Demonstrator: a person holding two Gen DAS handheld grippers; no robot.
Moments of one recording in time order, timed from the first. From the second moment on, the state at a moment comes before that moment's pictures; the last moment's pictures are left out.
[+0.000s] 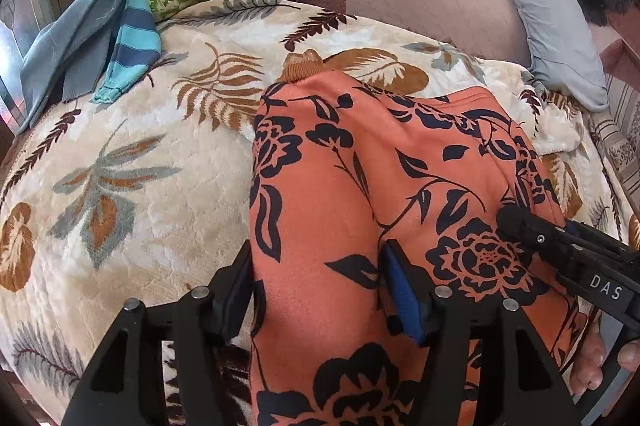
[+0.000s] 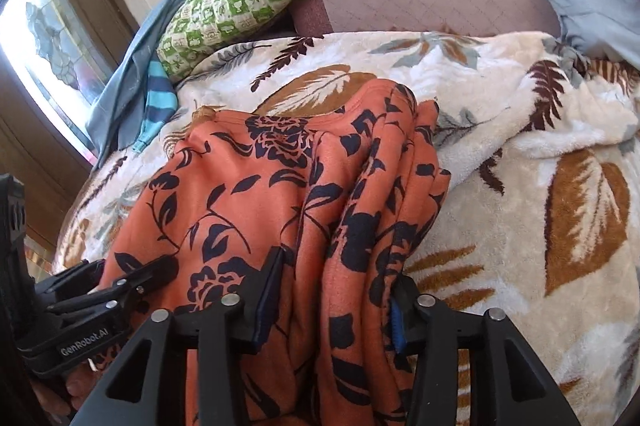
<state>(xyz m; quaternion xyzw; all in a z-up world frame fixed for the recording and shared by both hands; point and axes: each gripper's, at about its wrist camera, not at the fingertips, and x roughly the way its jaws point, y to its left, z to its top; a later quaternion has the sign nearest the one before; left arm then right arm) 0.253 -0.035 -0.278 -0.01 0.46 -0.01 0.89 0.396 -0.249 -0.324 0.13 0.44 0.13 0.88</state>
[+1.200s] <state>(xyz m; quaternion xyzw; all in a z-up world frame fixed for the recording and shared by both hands) 0.038 -0.008 -0.072 0.01 0.18 0.08 0.98 0.156 -0.172 -0.129 -0.02 0.22 0.09 0.97</state>
